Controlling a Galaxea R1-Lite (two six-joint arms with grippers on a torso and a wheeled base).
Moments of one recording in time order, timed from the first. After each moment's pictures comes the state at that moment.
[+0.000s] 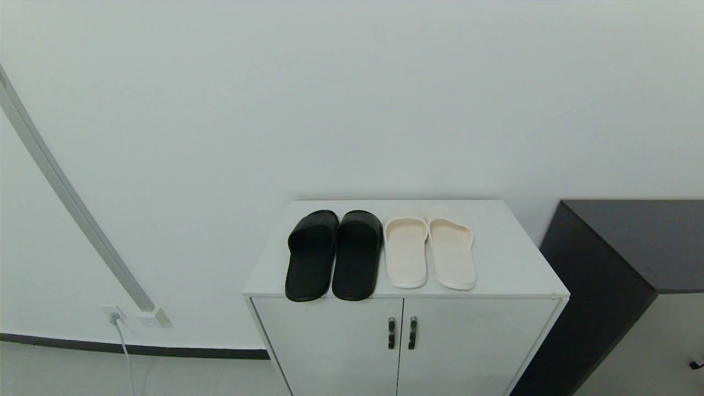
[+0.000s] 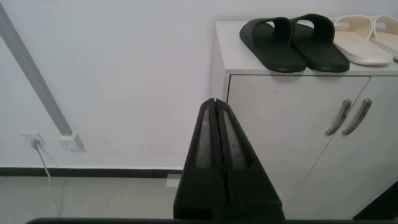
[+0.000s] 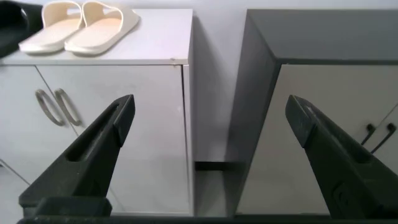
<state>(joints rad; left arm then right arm) 0.00 0.00 0.00 0.00 0.03 0.00 0.00 0.00 0.00 0.00 0.01 -0.04</state>
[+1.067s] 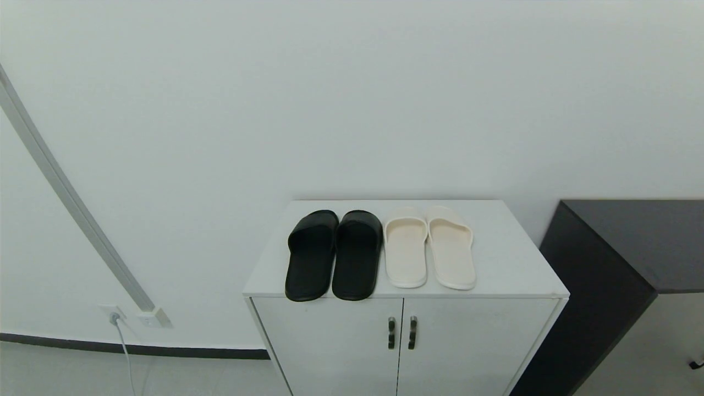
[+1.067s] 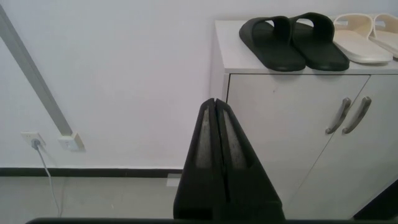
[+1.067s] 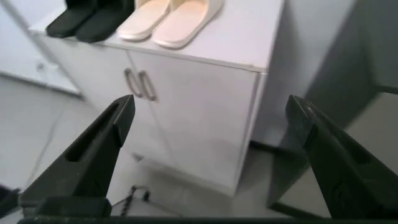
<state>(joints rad) 0.00 0.00 0.00 0.01 0.03 0.00 0.07 0.55 -0.27 -0.01 0.29 -0.01</state>
